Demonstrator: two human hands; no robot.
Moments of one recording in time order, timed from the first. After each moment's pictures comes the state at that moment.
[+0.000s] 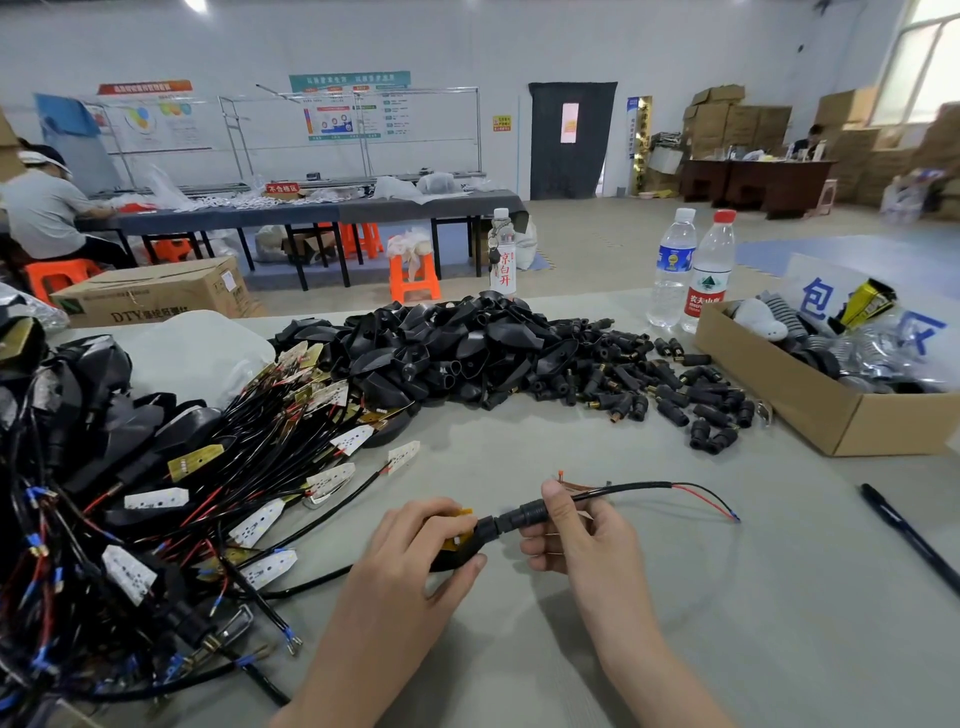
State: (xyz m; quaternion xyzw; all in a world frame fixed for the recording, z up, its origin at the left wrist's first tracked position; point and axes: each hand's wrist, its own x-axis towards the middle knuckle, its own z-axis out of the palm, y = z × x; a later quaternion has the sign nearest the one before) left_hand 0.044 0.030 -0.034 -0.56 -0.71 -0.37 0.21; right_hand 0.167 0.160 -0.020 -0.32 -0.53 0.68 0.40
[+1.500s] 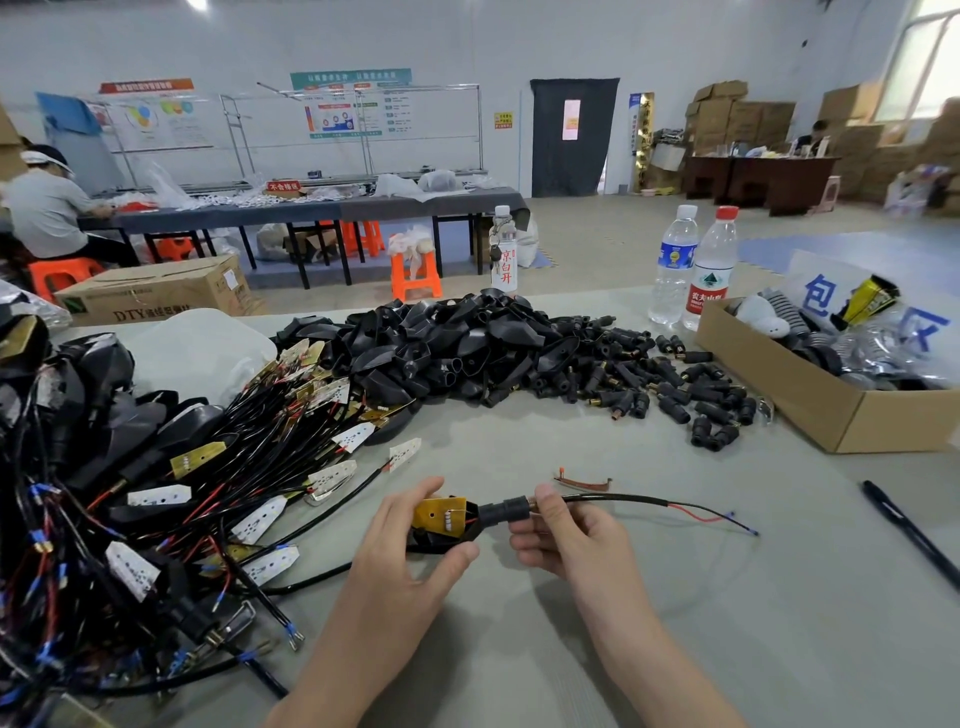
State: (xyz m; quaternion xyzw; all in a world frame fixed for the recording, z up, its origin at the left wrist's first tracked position) left_hand 0.046 0.022 -0.024 -0.46 -0.75 -0.48 -0.01; right_hand 0.165 0.162 -0.023 -0.30 -0.52 0.72 0.35
